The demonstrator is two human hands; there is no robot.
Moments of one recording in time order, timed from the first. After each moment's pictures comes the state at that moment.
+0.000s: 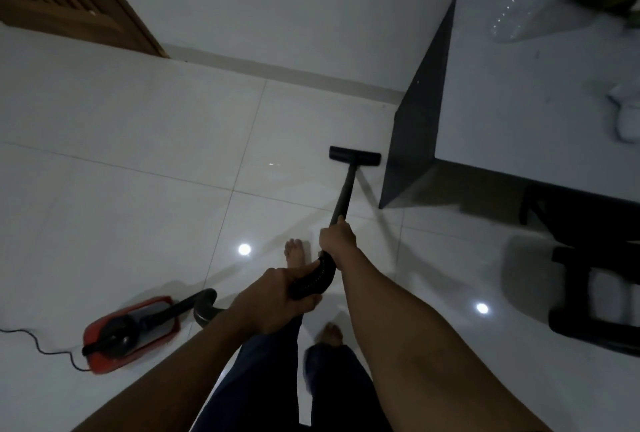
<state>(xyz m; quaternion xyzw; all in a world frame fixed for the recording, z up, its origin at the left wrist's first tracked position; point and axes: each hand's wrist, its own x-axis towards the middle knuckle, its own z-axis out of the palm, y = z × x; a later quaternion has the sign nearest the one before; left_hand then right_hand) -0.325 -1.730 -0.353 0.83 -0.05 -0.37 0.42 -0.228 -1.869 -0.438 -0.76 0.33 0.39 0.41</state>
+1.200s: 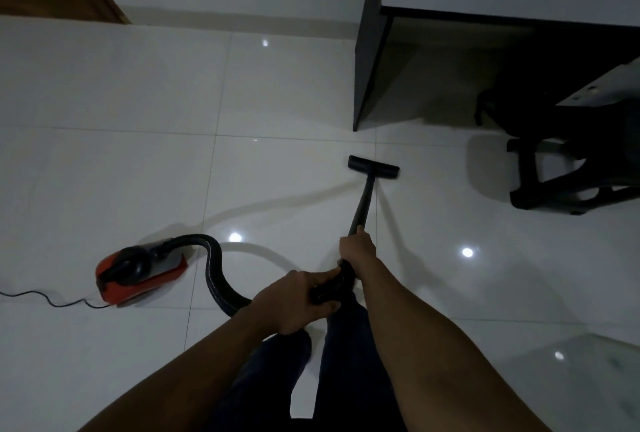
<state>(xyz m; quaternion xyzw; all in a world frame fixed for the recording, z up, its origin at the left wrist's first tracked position) -0.665 -1.740 -0.341 0.79 -0.17 -0.43 0.40 -0.612 -1.905 -0.423 -0.72 0.45 0.33 0.42</state>
